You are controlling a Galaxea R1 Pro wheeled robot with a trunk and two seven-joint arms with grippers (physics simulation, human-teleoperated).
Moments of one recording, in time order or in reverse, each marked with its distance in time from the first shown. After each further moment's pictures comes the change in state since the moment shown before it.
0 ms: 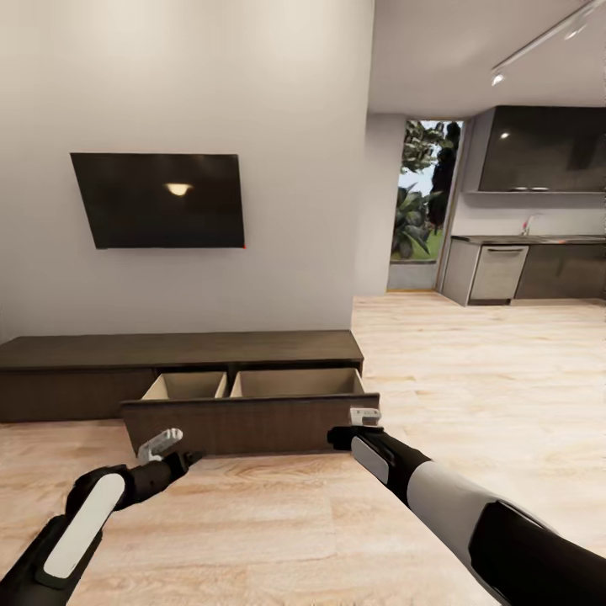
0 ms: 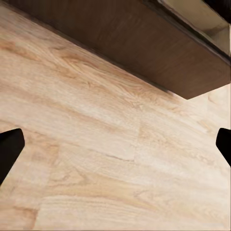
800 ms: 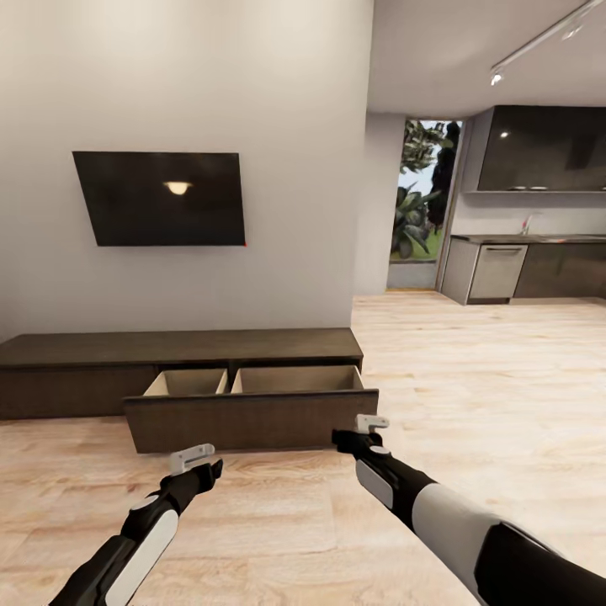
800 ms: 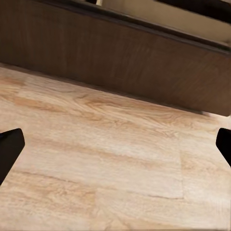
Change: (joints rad) left arm 0.003 -0.058 -0.278 0.145 -0.322 -0.432 -0.013; right arm 0.072 -0.009 0.009 0.012 0.023 -0.289 -0.002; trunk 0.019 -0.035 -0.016
